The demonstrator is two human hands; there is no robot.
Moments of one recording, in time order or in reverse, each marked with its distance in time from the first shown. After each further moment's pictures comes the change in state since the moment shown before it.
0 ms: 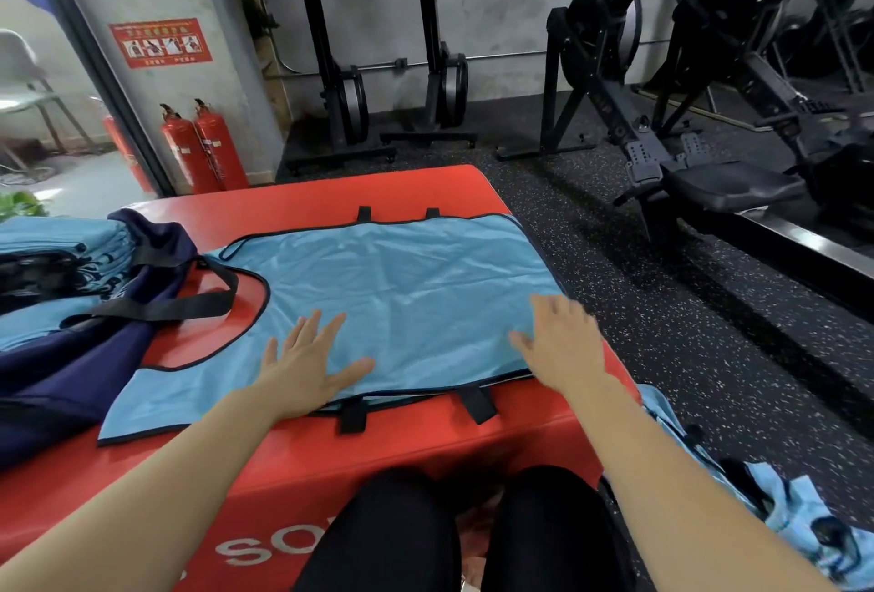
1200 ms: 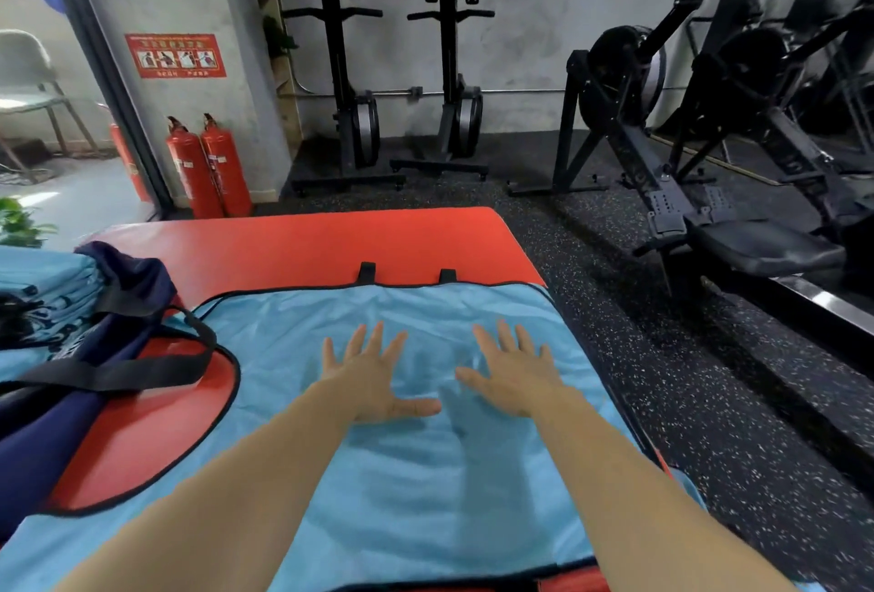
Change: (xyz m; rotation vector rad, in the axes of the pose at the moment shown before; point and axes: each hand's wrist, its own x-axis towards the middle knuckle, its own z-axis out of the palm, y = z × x) left_hand 0.111 0.058 -0.023 0.219 -0.127 0.058; right_hand 0.114 -0.066 0.018 0.016 -0.444 -0.179
